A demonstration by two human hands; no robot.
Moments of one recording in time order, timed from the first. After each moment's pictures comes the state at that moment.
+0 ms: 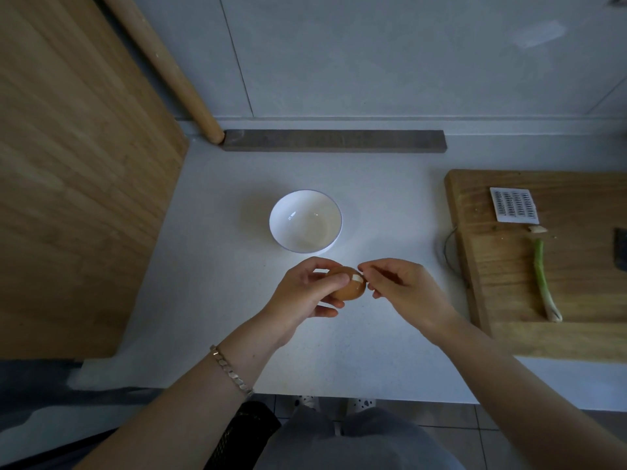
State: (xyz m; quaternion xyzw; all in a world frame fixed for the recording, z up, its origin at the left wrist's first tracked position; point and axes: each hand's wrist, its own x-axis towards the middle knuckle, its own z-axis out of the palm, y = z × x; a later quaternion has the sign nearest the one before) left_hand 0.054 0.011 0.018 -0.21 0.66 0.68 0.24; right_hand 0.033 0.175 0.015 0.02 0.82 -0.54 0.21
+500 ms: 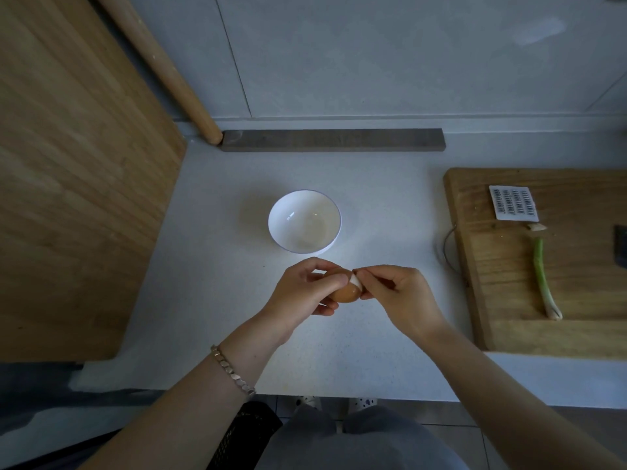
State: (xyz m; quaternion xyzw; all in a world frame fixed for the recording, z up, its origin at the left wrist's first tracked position) left_hand 0.051 0.013 0.016 -0.22 0.69 0.66 0.22; right_hand 0.042 0.168 0.005 0.02 0.81 -0.57 0.15
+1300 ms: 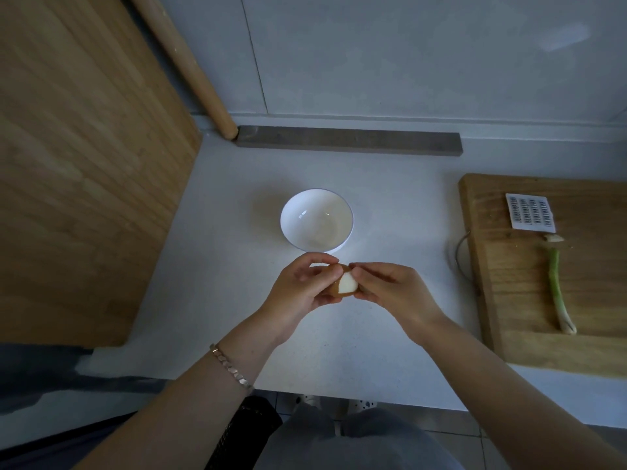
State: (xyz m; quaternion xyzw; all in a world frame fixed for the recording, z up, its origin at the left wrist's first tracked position) left_hand 0.056 -0.003 0.004 -0.20 0.57 0.78 0.18; right_hand 0.032 0.150 0.010 0.10 0.68 -0.68 0.26
